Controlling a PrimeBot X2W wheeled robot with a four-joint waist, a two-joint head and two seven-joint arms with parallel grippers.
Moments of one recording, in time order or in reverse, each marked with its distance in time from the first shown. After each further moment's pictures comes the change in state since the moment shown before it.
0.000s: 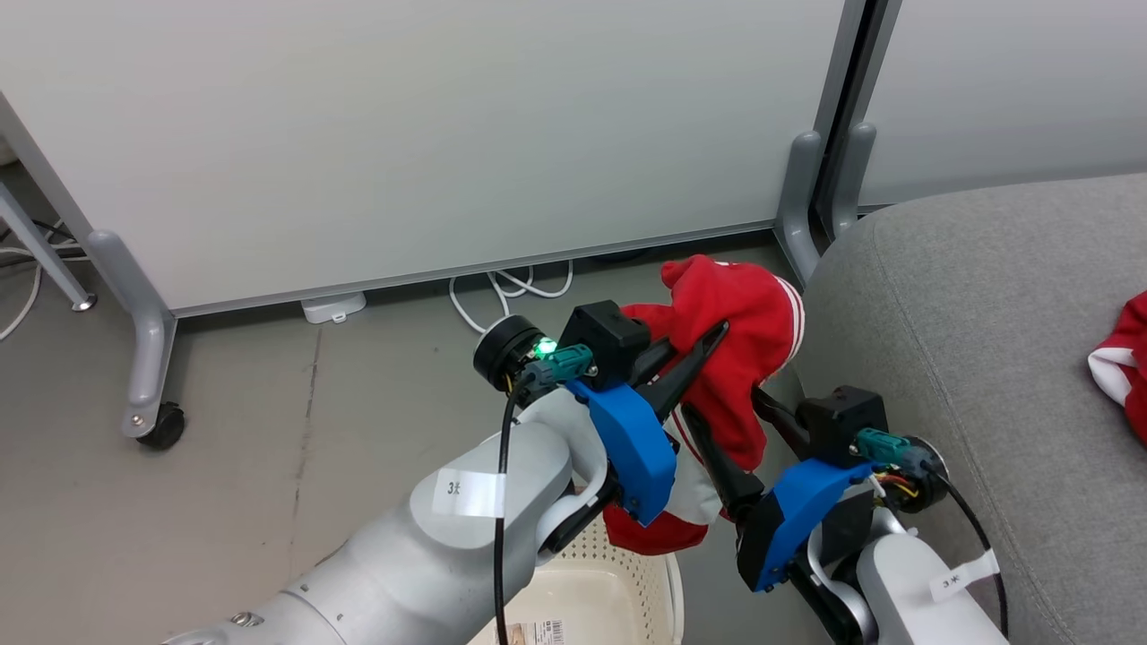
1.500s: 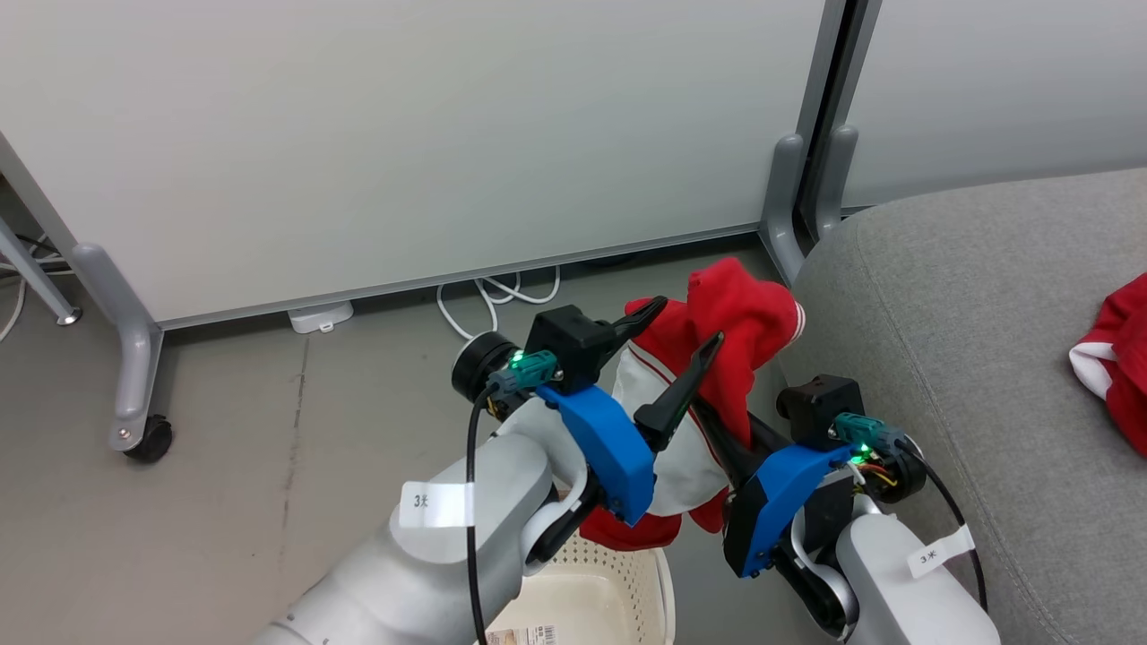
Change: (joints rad) left arm 0.049 0.000 0.096 0.001 0.026 0.000 -0.001; right arm -0.110 0.000 0.064 0.206 0.064 0.000 -0.063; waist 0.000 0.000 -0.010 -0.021
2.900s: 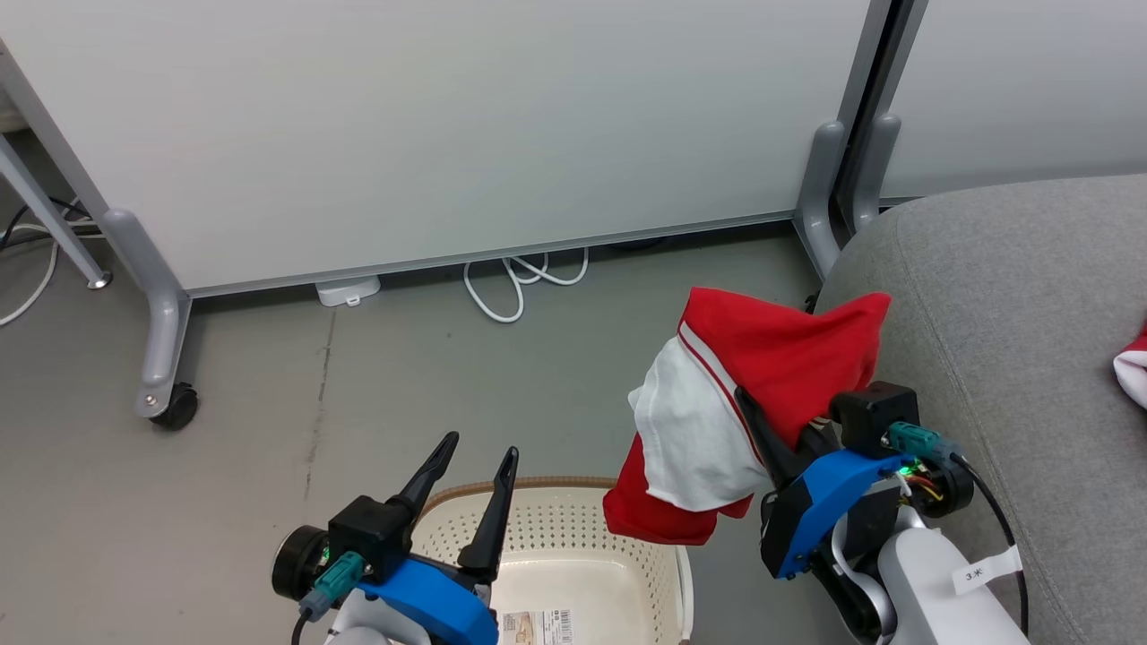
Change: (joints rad) left arm 0.637 0.096 0.690 -0.323 0.523 0.000 0.000; right arm 0.083 0.000 -0.124 -0.117 -0.044 0.000 0.032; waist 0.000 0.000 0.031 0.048
